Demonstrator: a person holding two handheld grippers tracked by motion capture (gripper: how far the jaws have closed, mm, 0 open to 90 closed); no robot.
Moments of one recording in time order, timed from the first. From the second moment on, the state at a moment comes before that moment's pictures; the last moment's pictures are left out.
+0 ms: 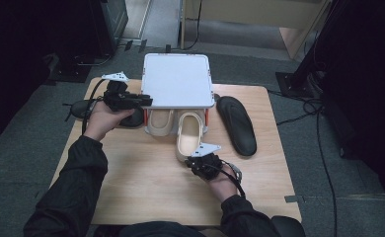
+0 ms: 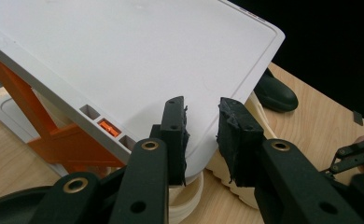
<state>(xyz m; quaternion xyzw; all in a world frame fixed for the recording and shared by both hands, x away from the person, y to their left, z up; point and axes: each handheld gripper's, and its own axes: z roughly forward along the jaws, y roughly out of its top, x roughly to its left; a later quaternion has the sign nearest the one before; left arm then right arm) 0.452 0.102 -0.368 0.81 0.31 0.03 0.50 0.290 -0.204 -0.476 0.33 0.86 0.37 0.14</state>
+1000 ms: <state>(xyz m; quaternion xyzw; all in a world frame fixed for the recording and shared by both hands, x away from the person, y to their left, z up) 0.453 0.102 -0.368 0.81 0.31 0.03 0.50 0.341 -0.196 -0.471 0.34 0.85 0.37 0.17</state>
